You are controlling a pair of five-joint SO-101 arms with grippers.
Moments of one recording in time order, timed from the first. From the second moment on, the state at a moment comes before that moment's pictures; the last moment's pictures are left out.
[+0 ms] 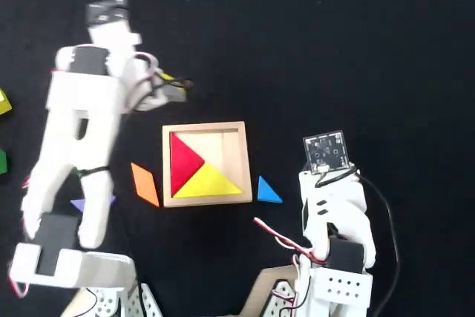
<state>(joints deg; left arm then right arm) -2.0 -4.0 -4.4 88.5 13.8 10.0 -103.1 96.7 48.0 22.4</state>
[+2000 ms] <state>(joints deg) -62.5 -21.0 59.4 56.9 -37.3 -18.2 -103.2 81.9 51.5 30.8</state>
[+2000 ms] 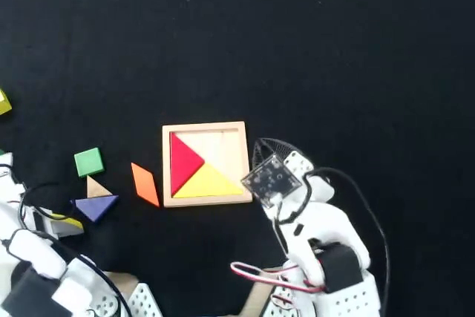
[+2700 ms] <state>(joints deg) -58.5 -91.0 96.5 49.6 -21.3 -33.1 -53.6 42.6 54.4 15.8</state>
